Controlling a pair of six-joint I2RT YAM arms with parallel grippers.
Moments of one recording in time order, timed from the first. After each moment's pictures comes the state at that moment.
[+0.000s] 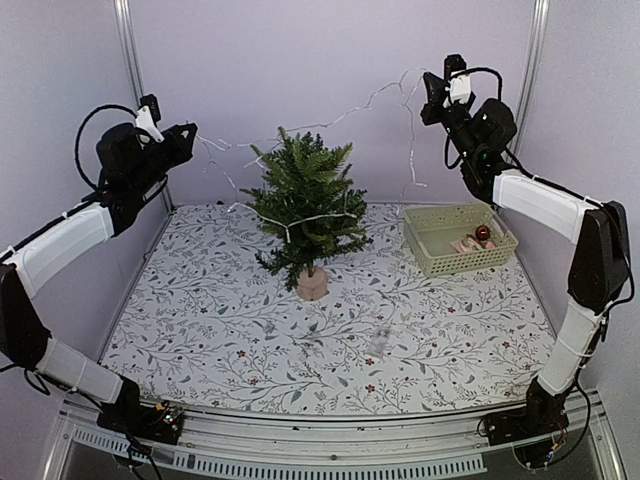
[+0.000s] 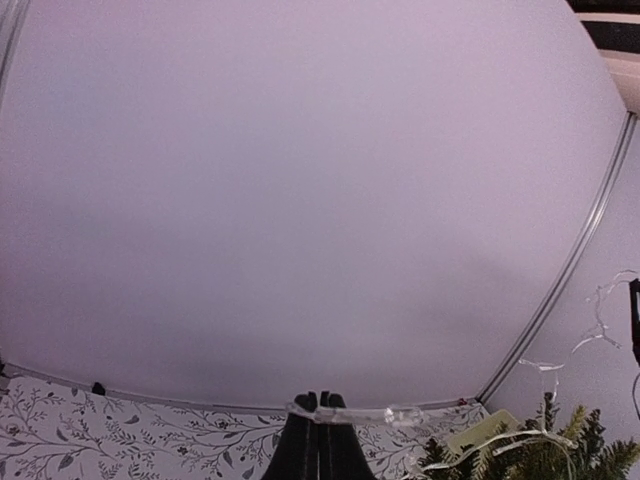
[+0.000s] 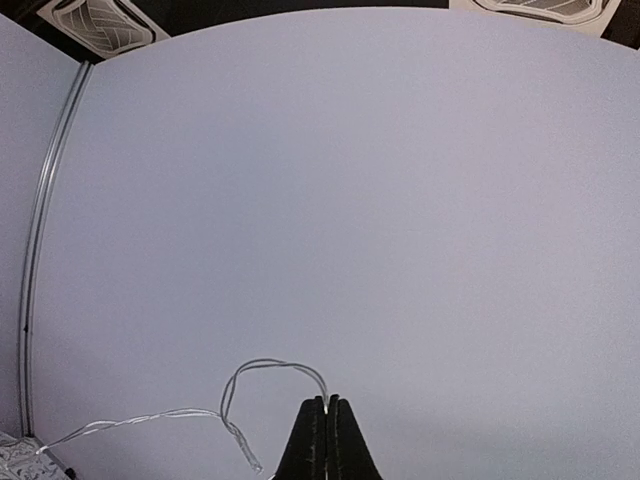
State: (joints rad) left arm -0.22 1.35 1.15 0.34 0.06 -0.42; right arm 0.40 1.78 1.57 0.77 0.01 -0.19
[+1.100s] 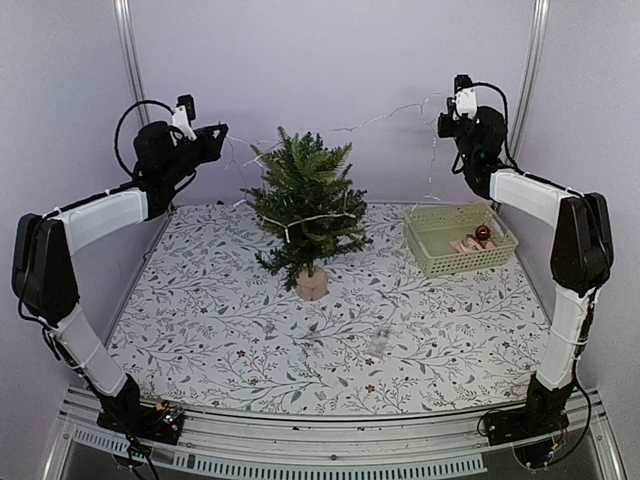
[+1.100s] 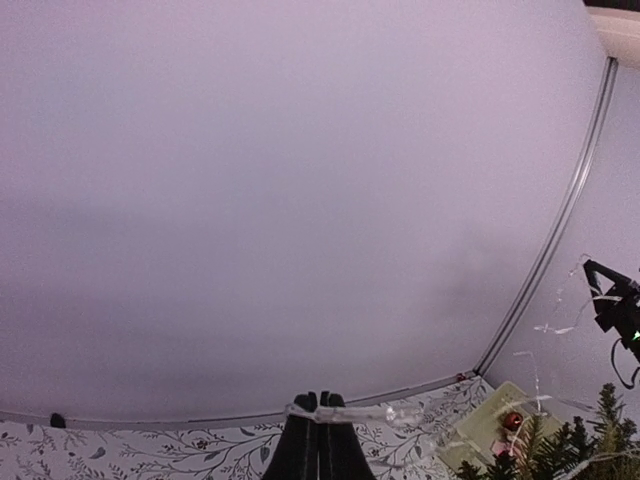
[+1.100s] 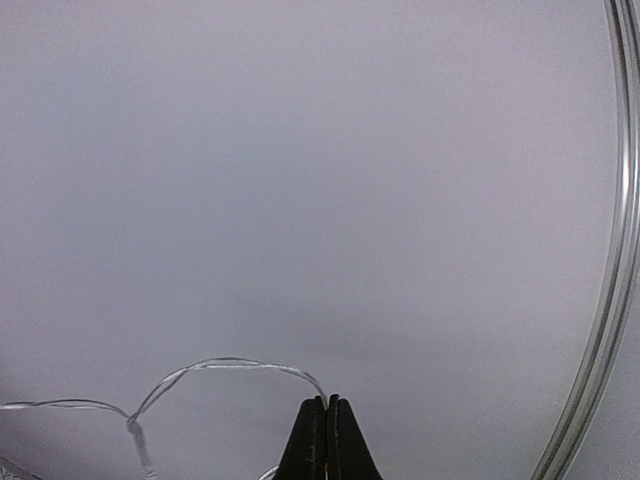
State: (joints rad) left arm -0.24 1.66 1.32 0.47 0.18 -0.35; right arm 0.27 1.95 1.66 0.63 0.22 -0.19
